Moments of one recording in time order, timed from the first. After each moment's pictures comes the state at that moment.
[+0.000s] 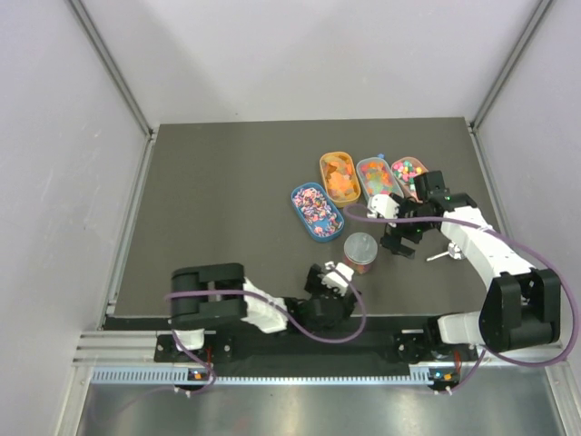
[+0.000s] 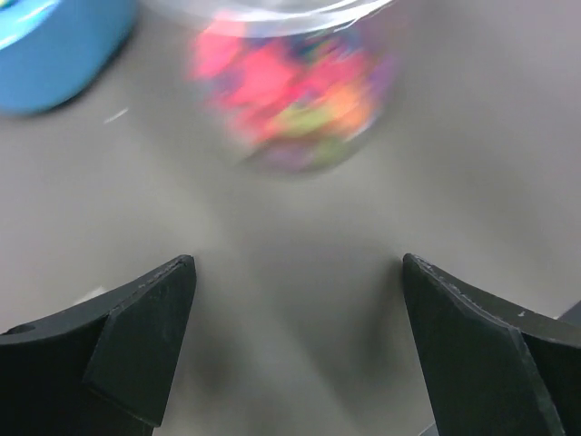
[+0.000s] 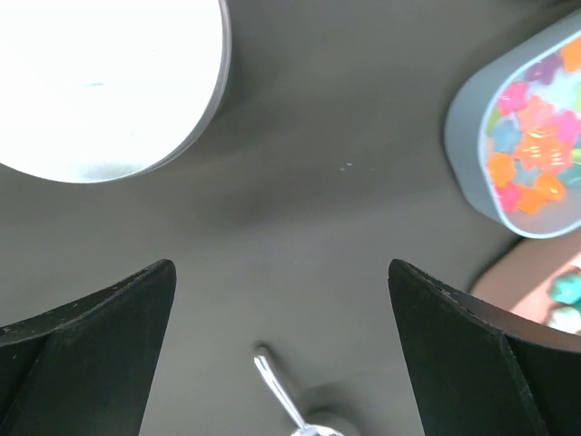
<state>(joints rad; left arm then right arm) -1.43 1.83 0.62 0.64 -0.72 -0.43 0.16 1.32 0.95 -0.81 -0.40 -1.12</state>
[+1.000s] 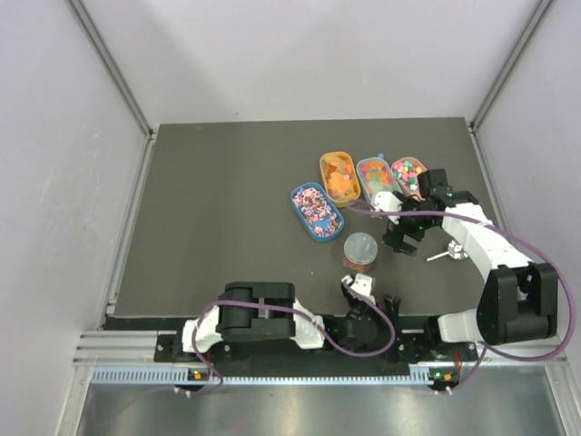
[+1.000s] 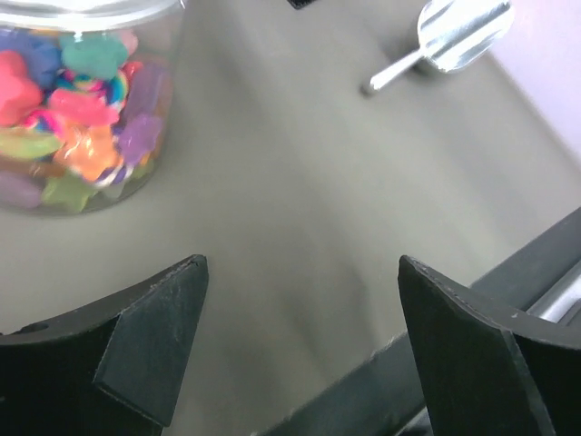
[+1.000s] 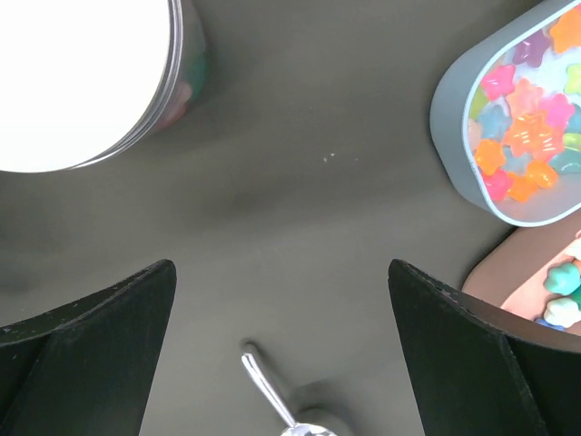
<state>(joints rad) -1.57 2.22 0.95 0.88 -0.93 -0.70 0.12 1.36 0.95 -0.80 -0.41 -1.13</state>
